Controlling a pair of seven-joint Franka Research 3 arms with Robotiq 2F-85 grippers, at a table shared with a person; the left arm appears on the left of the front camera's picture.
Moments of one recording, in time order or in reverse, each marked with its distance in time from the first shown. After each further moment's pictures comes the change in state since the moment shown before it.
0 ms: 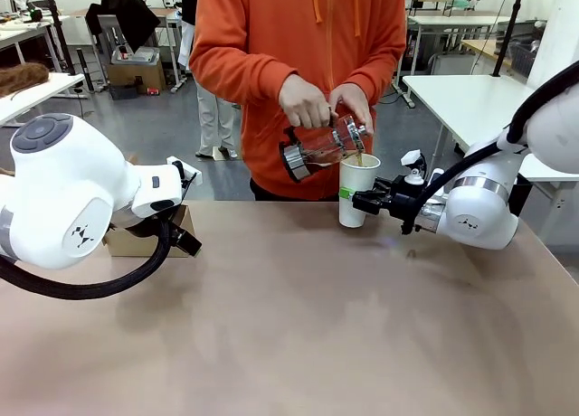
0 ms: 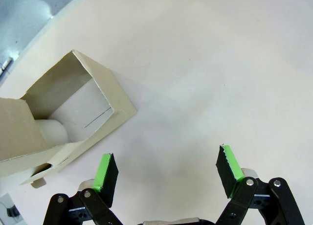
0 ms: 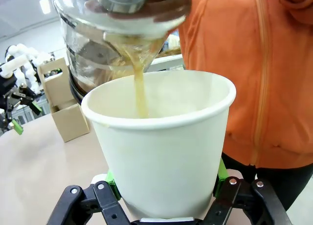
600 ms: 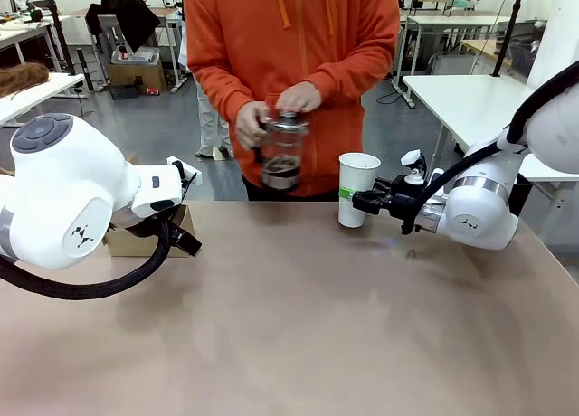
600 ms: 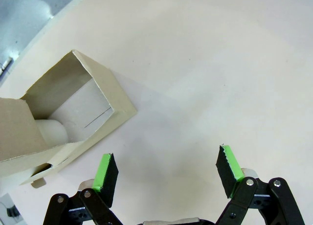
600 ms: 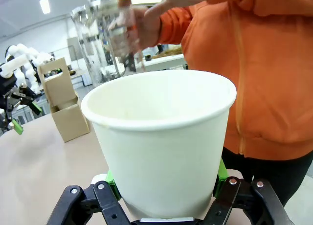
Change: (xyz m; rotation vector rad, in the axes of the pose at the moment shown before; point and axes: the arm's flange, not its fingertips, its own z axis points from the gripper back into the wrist) left arm 0.000 0.000 0.000 0.000 0.000 0.000; right arm 0.000 0.000 0.000 0.000 0.000 0.000
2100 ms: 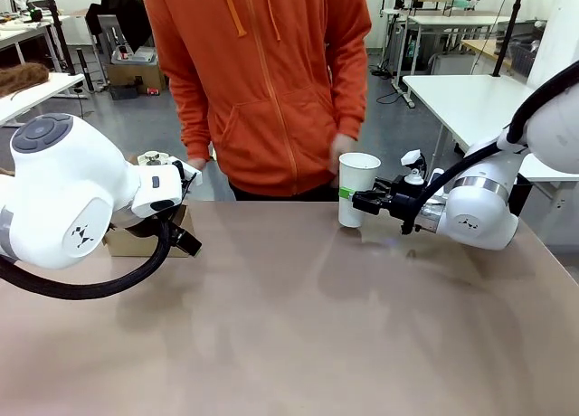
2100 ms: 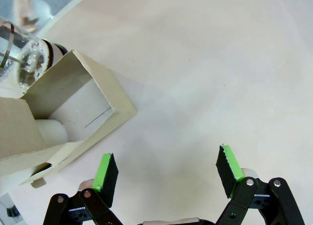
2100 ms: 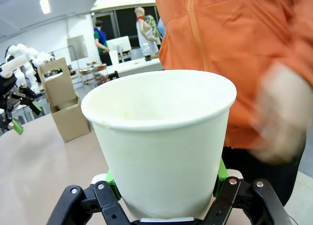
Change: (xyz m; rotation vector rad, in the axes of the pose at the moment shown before) left arm 0.000 0.000 0.000 0.000 0.000 0.000; right arm 0.000 0.000 0.000 0.000 0.000 0.000
